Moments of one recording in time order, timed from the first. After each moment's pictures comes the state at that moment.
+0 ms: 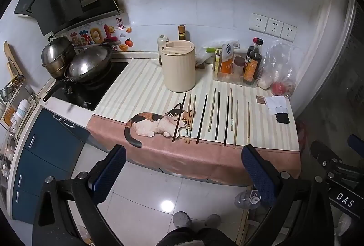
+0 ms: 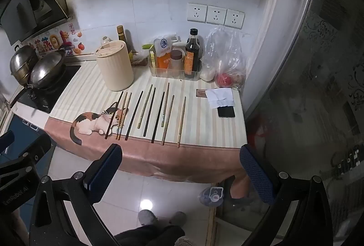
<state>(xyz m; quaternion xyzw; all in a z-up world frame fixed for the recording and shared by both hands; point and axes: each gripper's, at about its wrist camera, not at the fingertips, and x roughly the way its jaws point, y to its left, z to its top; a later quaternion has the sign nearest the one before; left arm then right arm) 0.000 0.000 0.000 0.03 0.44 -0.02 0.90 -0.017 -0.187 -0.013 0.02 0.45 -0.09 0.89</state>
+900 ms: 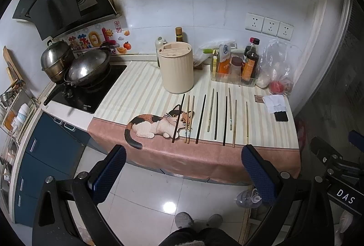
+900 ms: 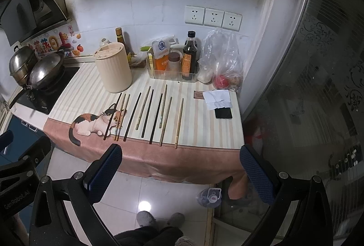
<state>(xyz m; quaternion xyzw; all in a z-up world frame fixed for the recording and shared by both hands) -0.003 -0.007 0.009 0.04 0.44 -0.02 0.90 -0.021 -0.189 -0.005 0.01 0.44 -0.10 0.89</state>
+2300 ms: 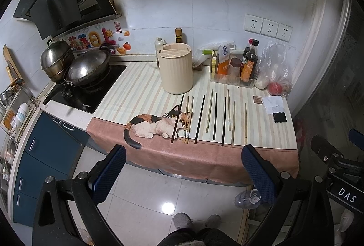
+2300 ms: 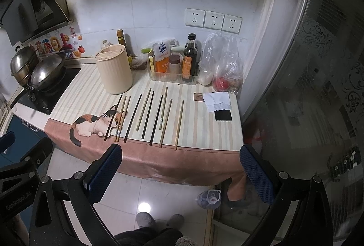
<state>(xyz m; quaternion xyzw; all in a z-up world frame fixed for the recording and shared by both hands) -0.005 -0.007 0.010 0.04 0.44 -0.02 0.90 -0.021 -0.195 0.004 0.01 0.44 -0.10 0.89</state>
